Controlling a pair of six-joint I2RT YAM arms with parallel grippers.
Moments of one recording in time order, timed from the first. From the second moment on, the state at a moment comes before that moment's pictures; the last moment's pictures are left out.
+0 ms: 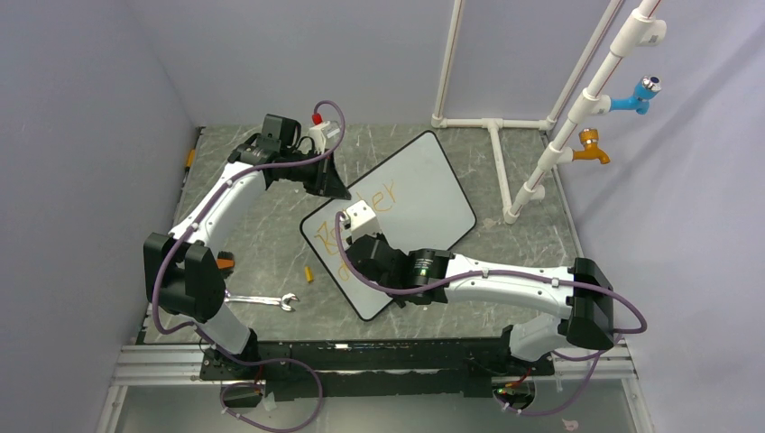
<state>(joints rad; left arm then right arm) -0.28 1.61 1.45 -0.68 0.84 -0.07 1.28 1.43 1.15 -0.41 0.62 0.37</state>
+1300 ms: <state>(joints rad) -0.27 1.60 1.44 -0.67 0.84 -0.08 1.32 1.41 1.11 -0.43 0.46 0.42</state>
